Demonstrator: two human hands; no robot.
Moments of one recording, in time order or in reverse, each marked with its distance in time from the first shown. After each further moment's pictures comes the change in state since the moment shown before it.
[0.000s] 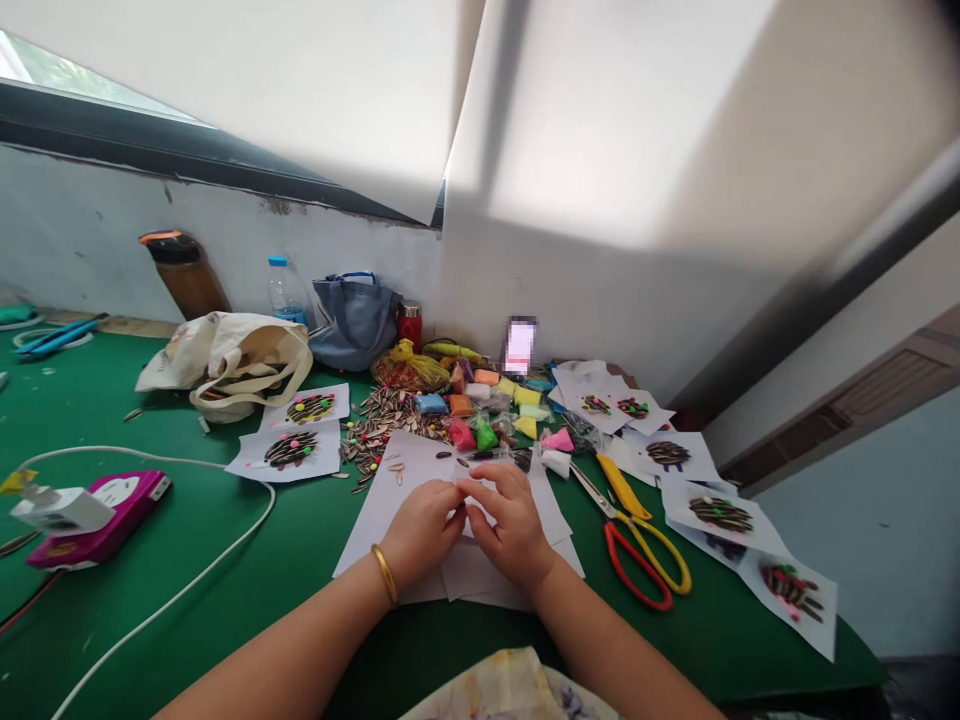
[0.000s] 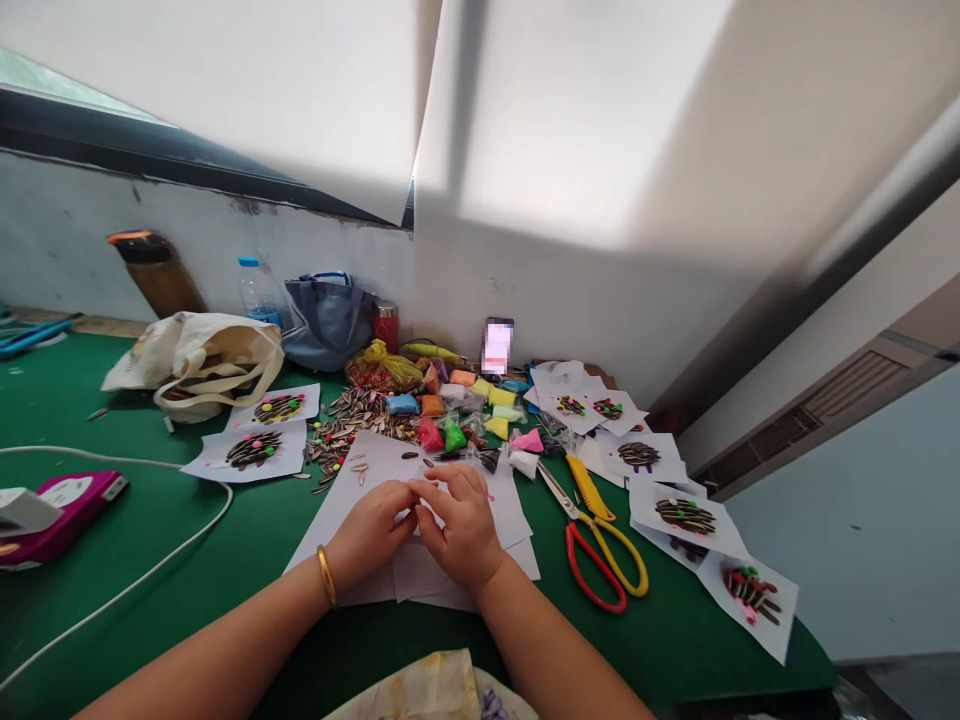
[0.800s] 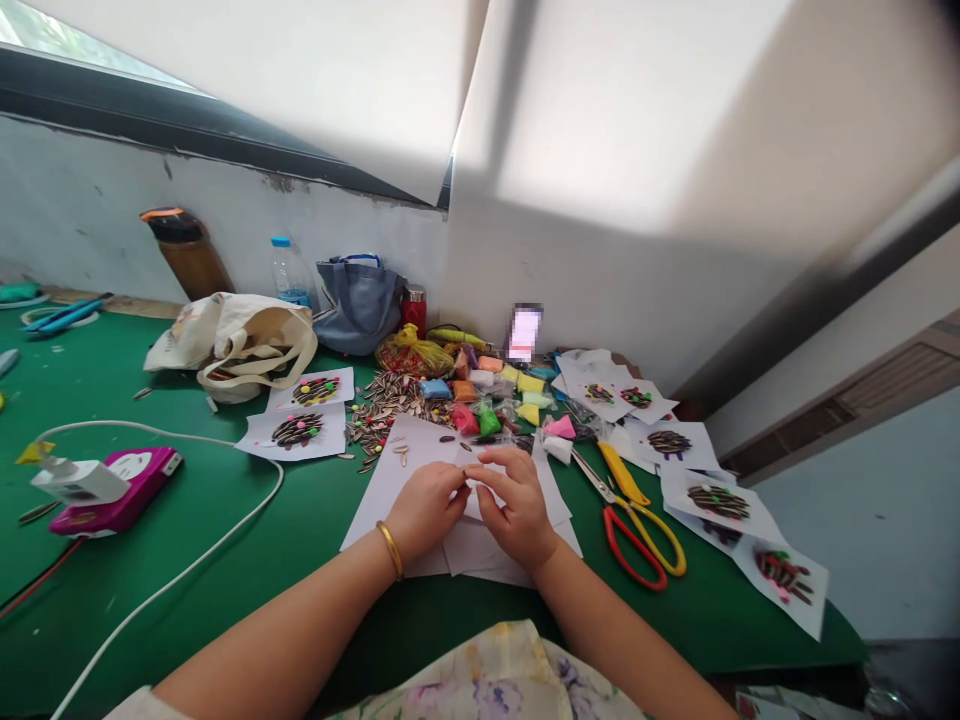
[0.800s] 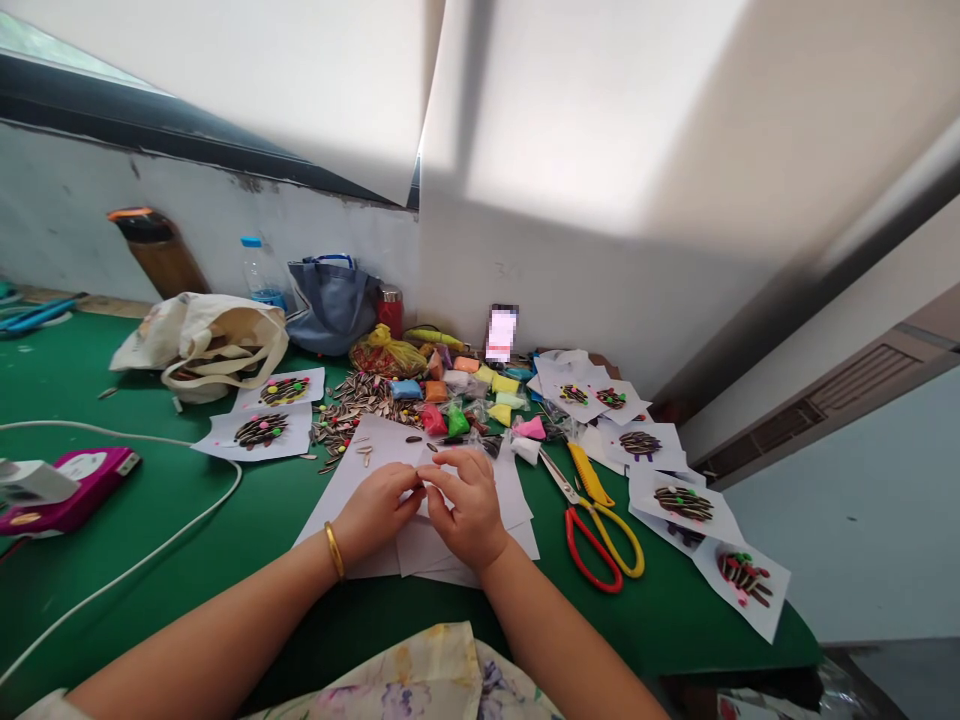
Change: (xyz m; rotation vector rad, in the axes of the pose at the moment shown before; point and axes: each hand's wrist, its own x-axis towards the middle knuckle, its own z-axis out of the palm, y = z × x) left_hand -0.001 -0.001 0.003 0.062 -0.012 0.033; right_hand -0.003 -0.002 -0.001 0.027 0.057 0.013
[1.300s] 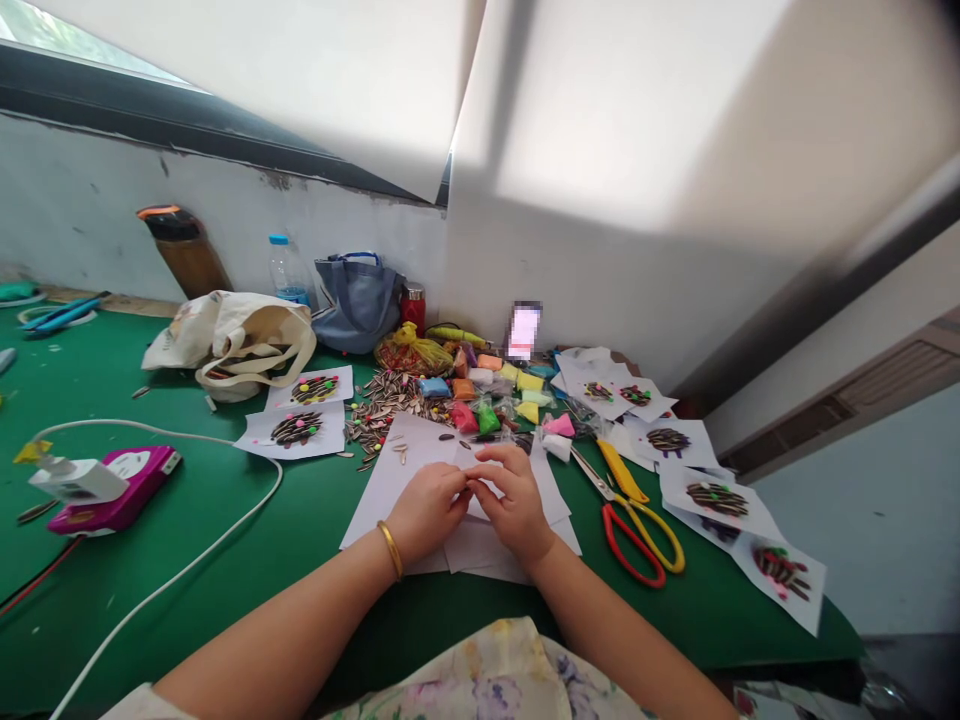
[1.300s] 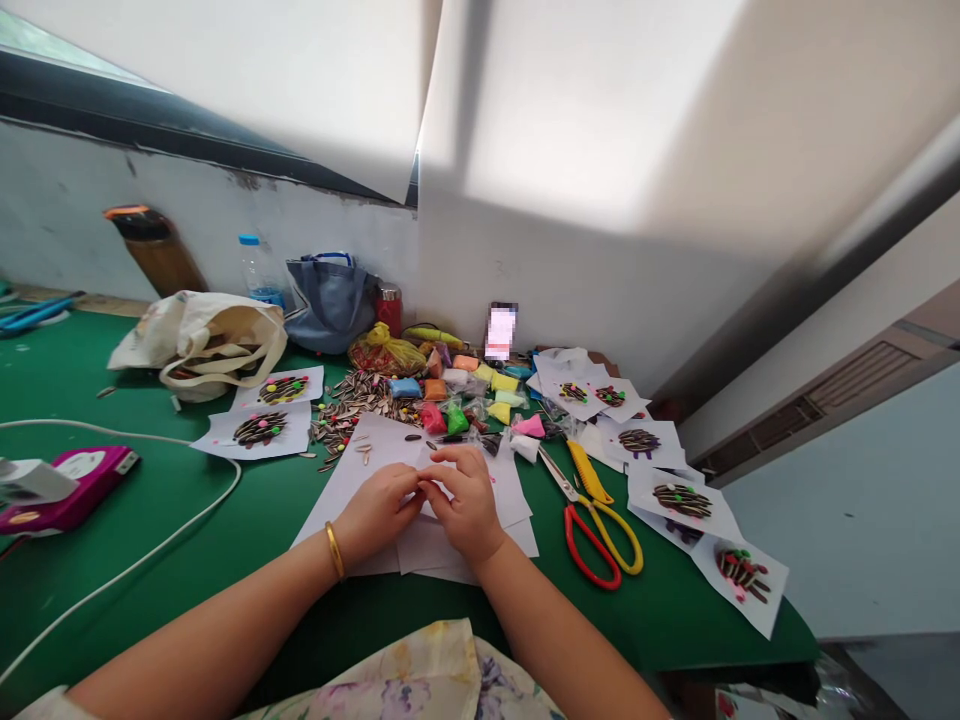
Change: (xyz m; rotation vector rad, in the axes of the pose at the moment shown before) left_hand -0.001 0.001 0.003 0.043 -0.012 0.042; right_hand 0.001 0.002 0.005 0.081 0.003 0.096
